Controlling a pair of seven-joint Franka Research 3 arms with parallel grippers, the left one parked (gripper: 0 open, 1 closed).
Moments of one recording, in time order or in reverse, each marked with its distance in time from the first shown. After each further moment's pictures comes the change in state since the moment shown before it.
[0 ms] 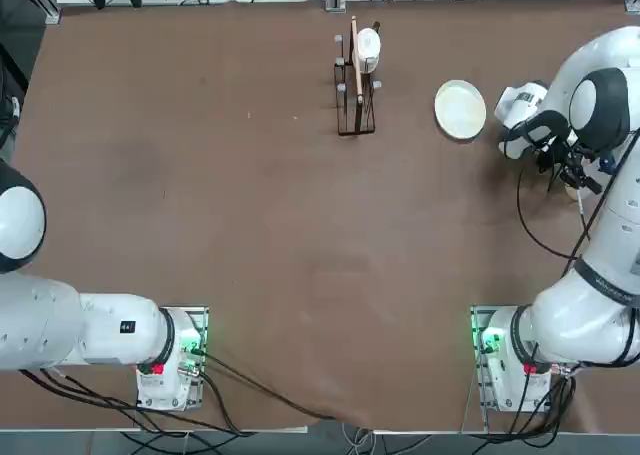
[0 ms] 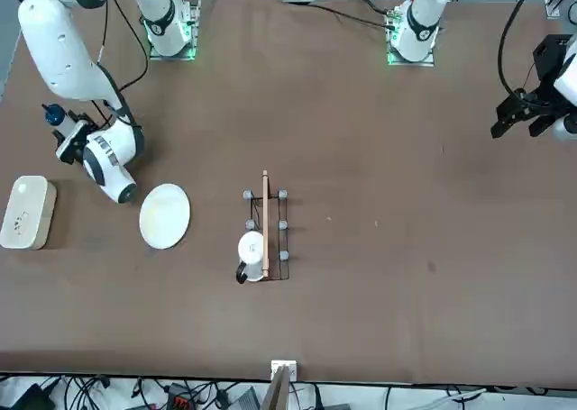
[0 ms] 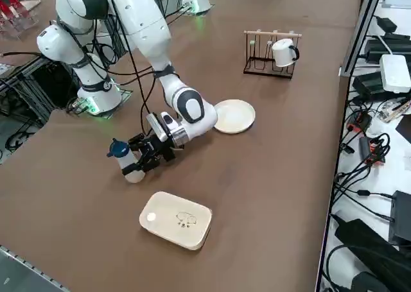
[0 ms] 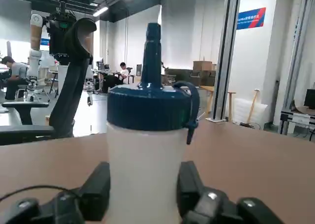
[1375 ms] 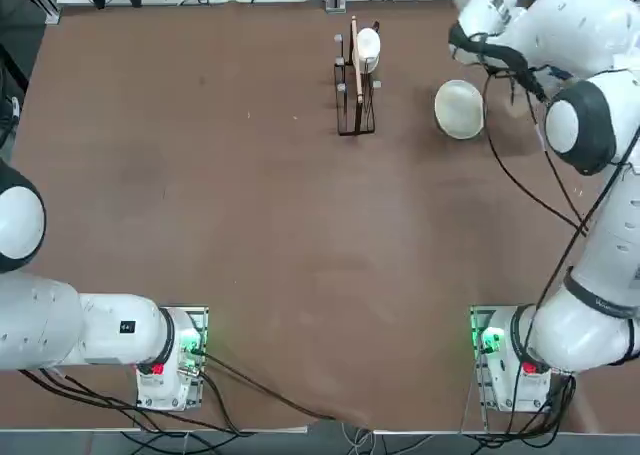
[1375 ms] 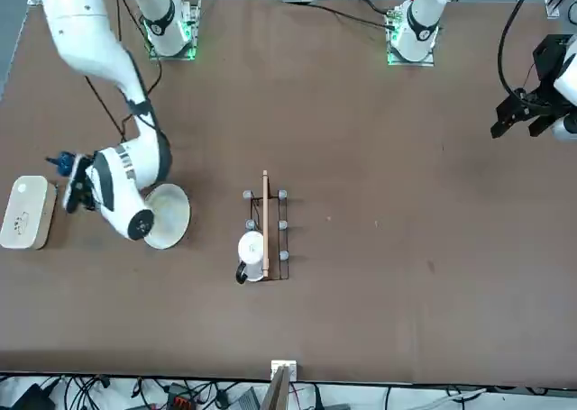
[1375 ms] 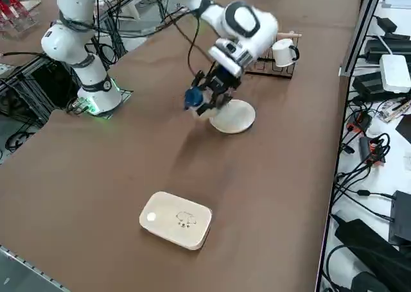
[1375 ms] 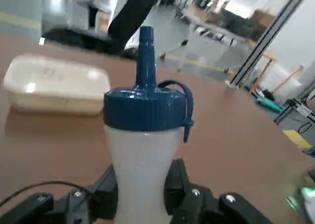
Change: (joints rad) arm 0.298 -0.096 0.084 0.512 0.368 -0.158 -0.720
